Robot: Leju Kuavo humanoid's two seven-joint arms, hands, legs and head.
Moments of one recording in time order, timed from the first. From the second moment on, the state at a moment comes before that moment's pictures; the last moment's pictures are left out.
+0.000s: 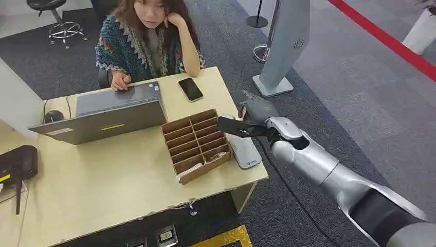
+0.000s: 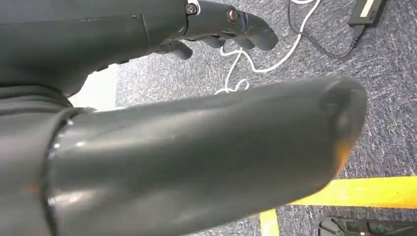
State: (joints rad) left arm -0.11 0.03 -1.13 -0.28 0.79 0.65 -0.09; right arm -0.50 -0.59 0.60 -1.49 0.66 -0.09 0.41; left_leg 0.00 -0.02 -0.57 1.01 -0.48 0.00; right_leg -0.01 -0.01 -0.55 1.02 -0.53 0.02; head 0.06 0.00
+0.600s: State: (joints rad) left arm -0.12 0.03 -1.13 -0.28 0.77 0.66 -0.07; right arm -0.30 -0.61 0.48 -1.57 0.68 -0.07 0.42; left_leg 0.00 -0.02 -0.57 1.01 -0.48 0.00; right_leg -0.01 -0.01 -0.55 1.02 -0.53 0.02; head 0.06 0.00
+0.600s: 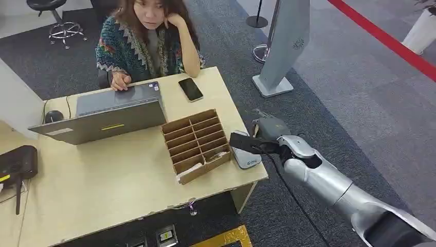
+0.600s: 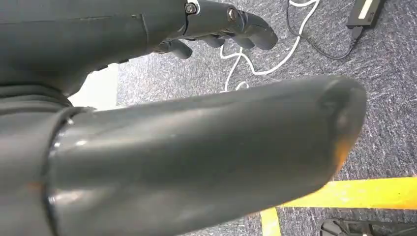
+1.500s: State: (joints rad) left arm -0.12 0.03 -1.13 -0.28 0.74 0.65 -0.07; right arm -0.21 -0.54 0.48 -1.53 0.66 -0.10 0.39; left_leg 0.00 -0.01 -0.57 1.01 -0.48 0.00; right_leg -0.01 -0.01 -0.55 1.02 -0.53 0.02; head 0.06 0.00
